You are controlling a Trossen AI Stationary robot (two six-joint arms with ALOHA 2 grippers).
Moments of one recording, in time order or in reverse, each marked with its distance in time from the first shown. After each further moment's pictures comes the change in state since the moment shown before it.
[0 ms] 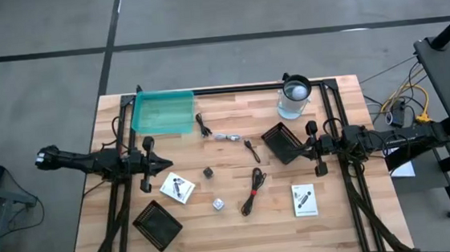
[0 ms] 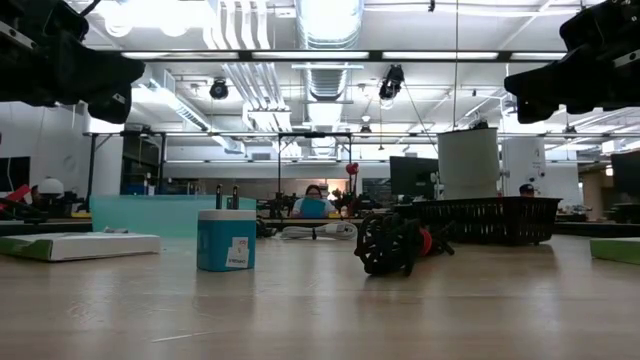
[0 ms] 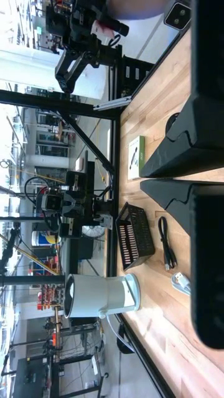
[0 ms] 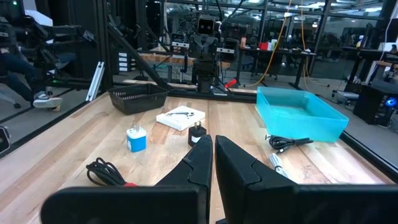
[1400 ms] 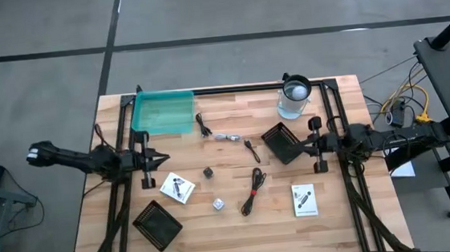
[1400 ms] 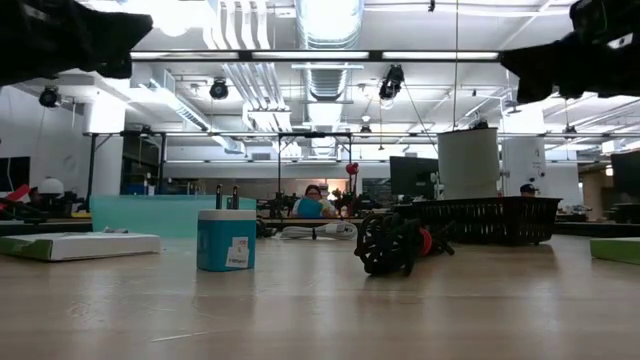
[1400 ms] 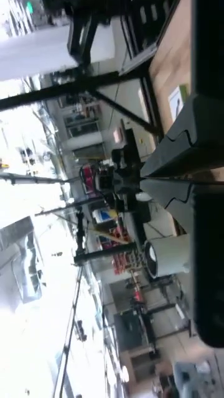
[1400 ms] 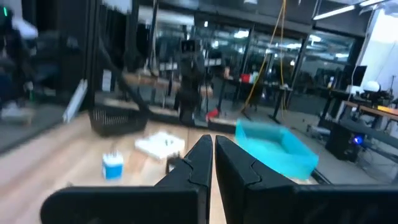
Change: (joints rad) left arm 0.004 0.230 0.000 0.473 -0.062 0.375; right arm 0.000 0.000 0.000 0.137 0.046 -0.100
